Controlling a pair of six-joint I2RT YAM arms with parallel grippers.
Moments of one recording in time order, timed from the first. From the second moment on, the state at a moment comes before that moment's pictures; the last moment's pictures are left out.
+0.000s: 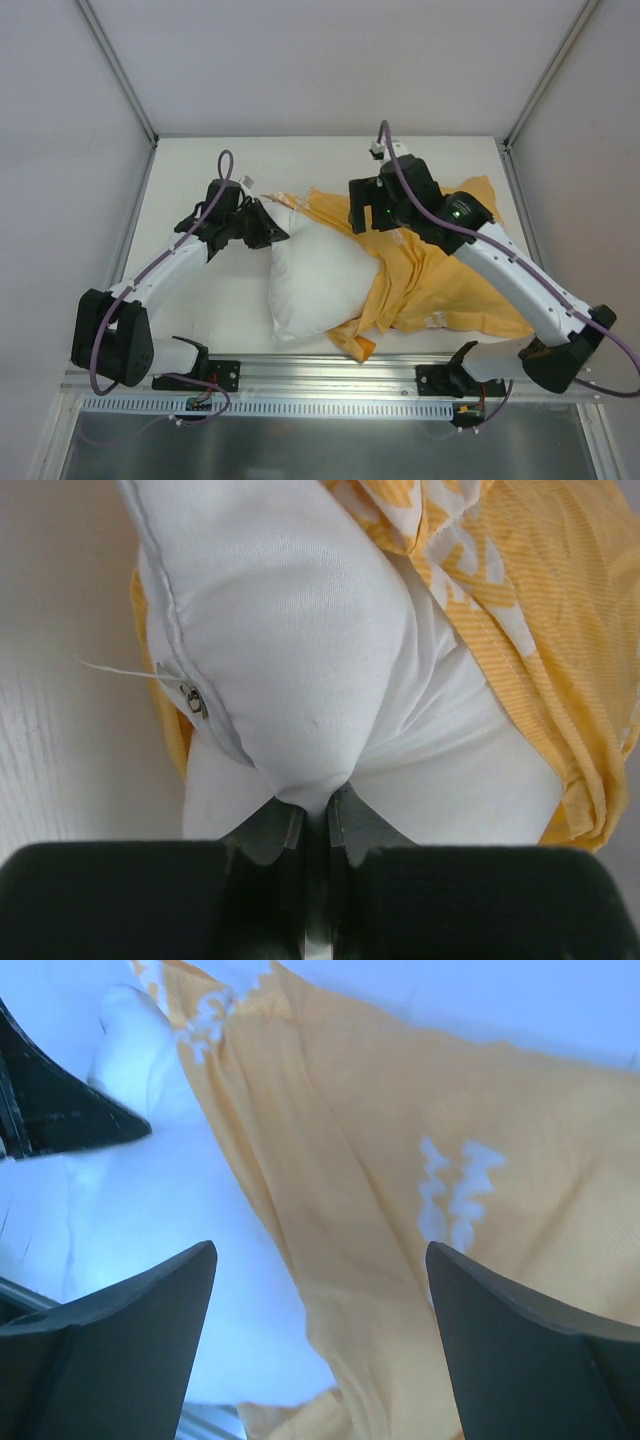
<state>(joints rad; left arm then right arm) -0.32 1.32 0.89 -0.32 0.42 -0.83 0.76 1.28 1.45 -0.86 0.23 0.37</state>
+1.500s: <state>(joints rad) -0.31 0.95 0.86 -0.37 0.48 -0.92 0.38 1.61 1.61 -0.90 0.09 0.38</state>
